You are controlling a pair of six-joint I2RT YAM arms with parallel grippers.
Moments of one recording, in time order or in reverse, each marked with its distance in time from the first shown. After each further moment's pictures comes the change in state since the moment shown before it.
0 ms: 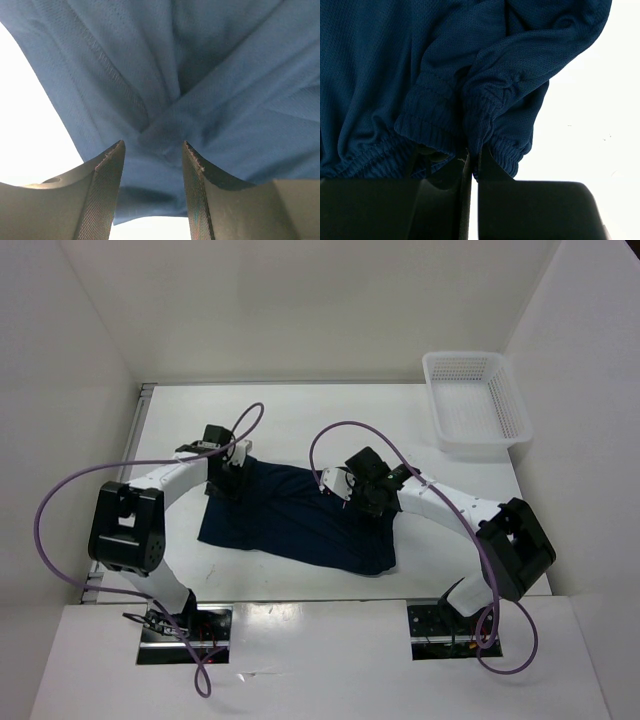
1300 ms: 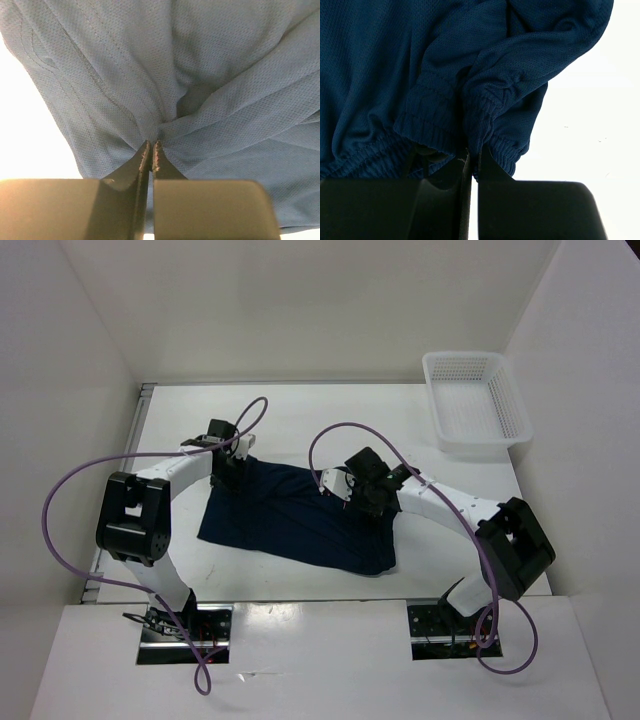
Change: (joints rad) left arm -0.001 0.085 0.067 0.042 -0.013 0.001; right arm 0.000 0.004 0.000 0.002 0.004 -0.029
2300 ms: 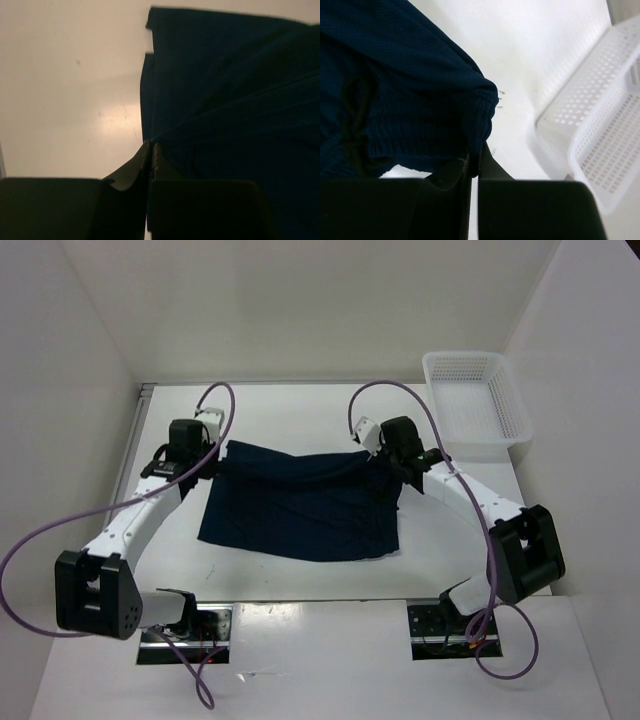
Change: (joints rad) left arm 0.051 -0.409 -0.116 0.219 -0.141 -0.002; right arm -0.254 -0.039 0.045 0.233 0.177 0.042
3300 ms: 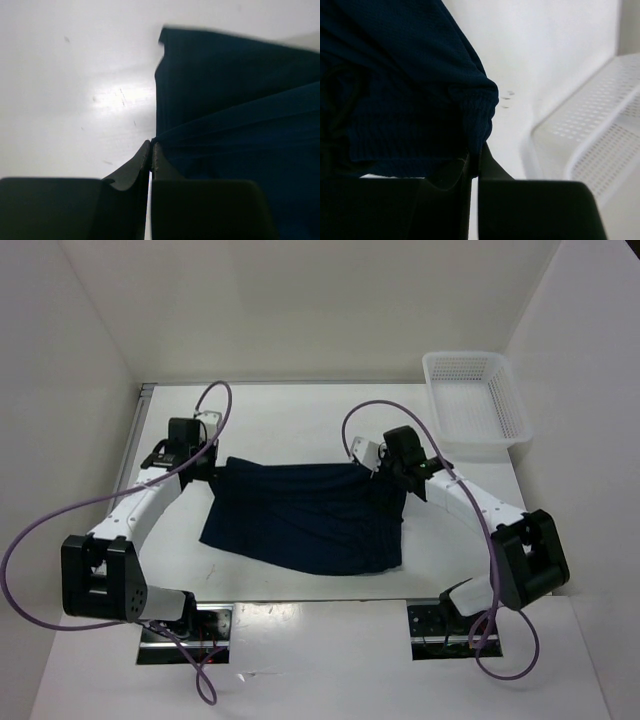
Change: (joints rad) left arm 0.047 0.031 -0.029 -0.111 0.046 0.000; right arm 0.003 -0.058 -0.104 -0.031 -0.106 -0.240
